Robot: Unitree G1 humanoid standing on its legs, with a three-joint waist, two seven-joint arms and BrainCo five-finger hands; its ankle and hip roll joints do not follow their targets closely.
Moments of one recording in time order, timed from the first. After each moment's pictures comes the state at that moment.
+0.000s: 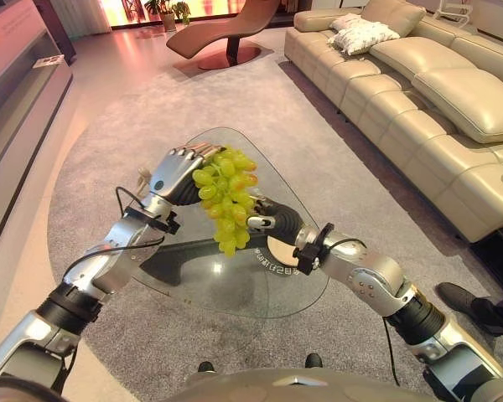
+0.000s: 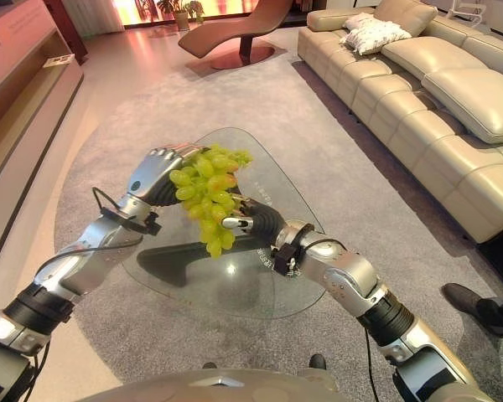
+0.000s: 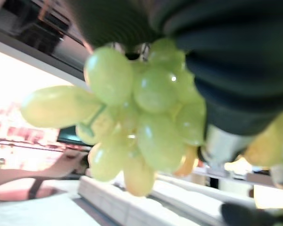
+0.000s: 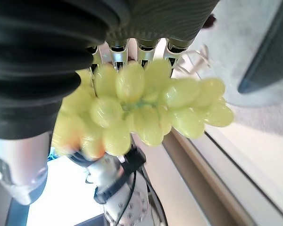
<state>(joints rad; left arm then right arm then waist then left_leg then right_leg) -0.34 0.77 -0.47 -0.06 0.60 -0.15 0.33 -0.32 -0.43 0.58 -0.17 0.90 0.37 0.16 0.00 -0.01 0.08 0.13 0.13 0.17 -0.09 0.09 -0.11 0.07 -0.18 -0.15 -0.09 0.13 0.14</state>
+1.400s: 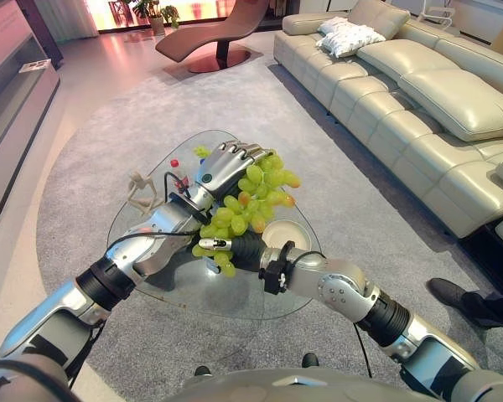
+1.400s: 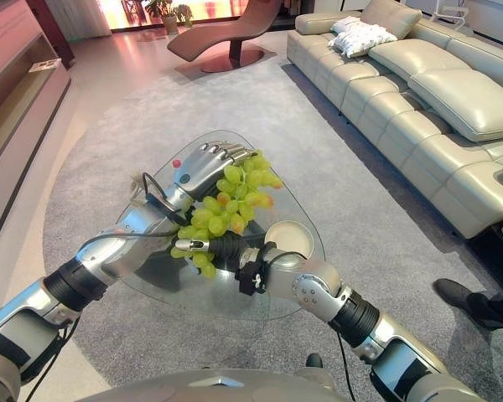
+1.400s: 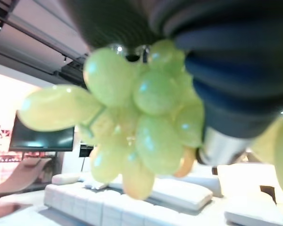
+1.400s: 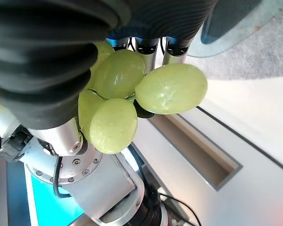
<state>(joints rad) -0.52 0.70 -0.65 -0.06 0.70 -0.02 0.29 -0.38 -0.34 0.74 -0.12 1.03 0.42 0.08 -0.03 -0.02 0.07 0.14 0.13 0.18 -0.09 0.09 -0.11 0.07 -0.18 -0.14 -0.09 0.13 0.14</state>
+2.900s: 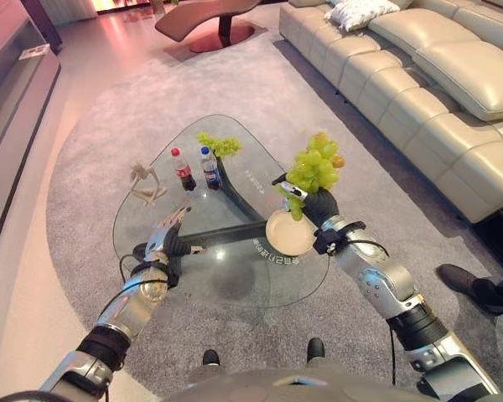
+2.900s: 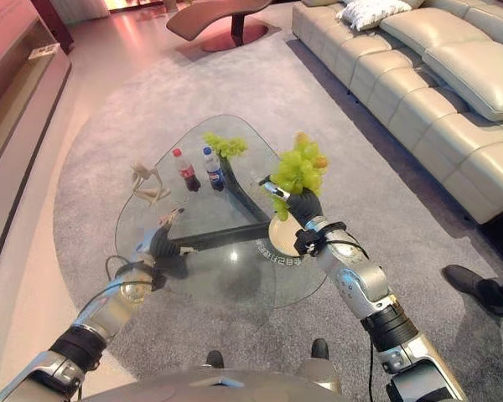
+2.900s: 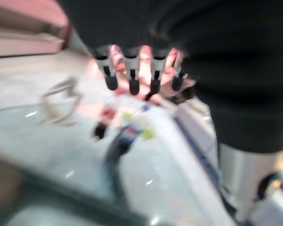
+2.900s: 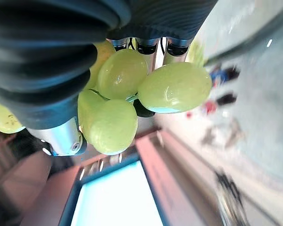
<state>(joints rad) -0.10 0.51 -0.39 0.42 0.31 0.02 0.31 -0.22 -0.41 0.32 0.00 0.70 0.13 -0.01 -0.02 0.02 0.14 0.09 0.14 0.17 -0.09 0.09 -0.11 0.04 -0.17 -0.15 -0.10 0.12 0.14</state>
